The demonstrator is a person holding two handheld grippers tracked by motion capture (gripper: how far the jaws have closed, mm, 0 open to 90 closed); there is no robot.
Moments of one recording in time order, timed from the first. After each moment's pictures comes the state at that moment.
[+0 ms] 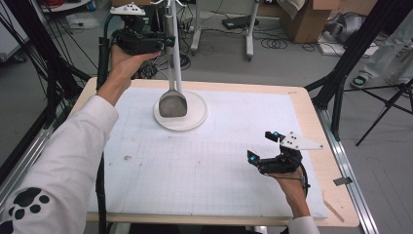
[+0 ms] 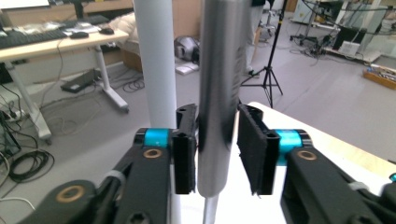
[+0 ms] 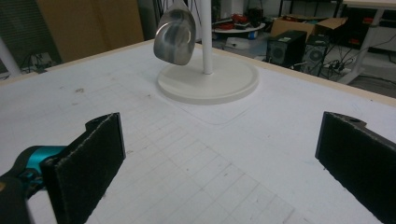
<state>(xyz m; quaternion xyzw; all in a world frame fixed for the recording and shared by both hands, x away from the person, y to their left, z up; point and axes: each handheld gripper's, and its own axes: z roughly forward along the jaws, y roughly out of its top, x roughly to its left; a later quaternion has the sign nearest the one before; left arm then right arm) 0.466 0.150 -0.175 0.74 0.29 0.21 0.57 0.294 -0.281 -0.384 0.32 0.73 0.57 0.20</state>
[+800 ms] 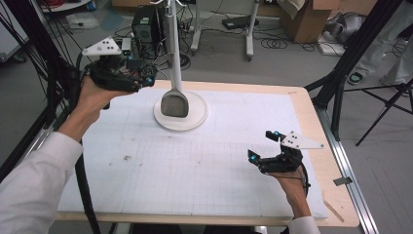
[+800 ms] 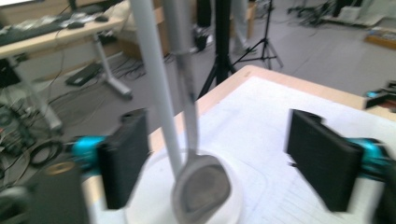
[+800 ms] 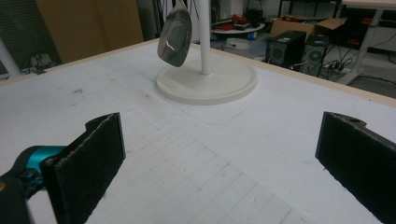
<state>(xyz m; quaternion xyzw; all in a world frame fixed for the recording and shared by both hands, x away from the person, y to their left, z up) 0.390 0.200 -0.225 0.77 0.26 0.22 0.55 0.295 -0.284 -0.385 0.32 0.73 0.57 0.20</state>
